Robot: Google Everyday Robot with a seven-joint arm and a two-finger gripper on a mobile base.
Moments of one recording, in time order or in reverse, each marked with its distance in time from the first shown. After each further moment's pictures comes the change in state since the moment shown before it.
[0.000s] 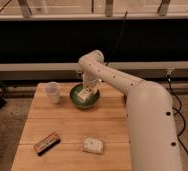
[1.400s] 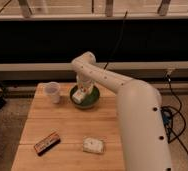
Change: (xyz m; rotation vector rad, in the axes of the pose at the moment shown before) arm -0.009 -0.024 0.014 -0.009 0.030 -0.048
